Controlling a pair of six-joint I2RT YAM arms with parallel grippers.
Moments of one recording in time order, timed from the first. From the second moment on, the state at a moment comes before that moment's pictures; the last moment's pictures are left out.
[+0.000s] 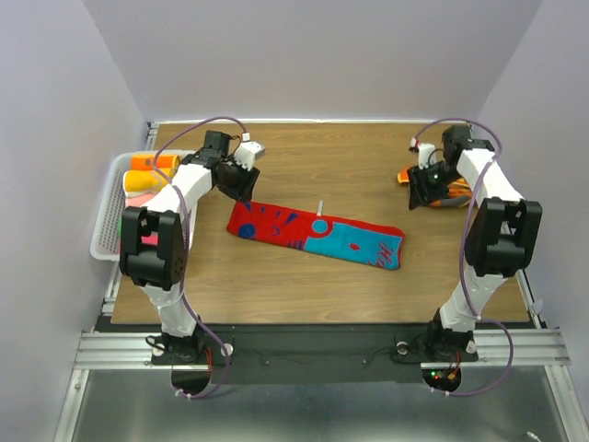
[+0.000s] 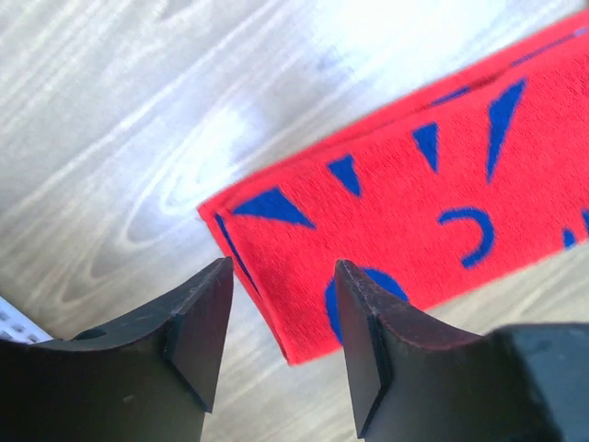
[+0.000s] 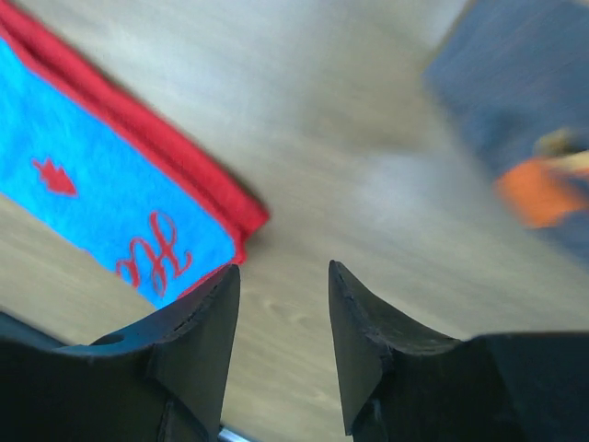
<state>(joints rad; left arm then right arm) -0.20 1.77 1.36 -0.58 0.31 0.38 -0.11 1.85 1.58 -1.03 -0.39 -0.43</state>
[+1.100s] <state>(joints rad) -0.17 1.90 1.36 -0.48 0.24 0.31 -0.11 1.98 1.40 -1.07 -0.53 -0.31</state>
